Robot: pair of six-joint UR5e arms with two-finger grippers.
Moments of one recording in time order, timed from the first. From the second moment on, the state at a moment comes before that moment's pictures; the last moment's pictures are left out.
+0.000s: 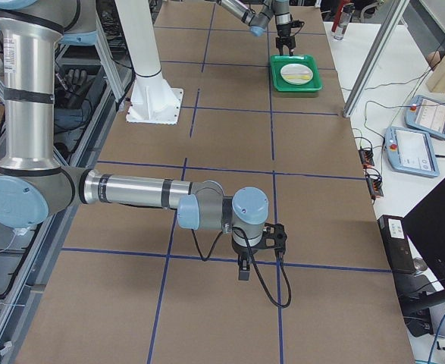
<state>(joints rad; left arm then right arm) -1.05 -2.11 -1.06 -2.63 -2.31 -1.63 1.58 -1.65 1.61 -1.51 2.28 0.03</state>
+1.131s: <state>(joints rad) -1.27 -1.89 -1.59 -1.97 -2.30 -0.39 1.58 -1.65 1.61 -1.51 2.28 0.03</state>
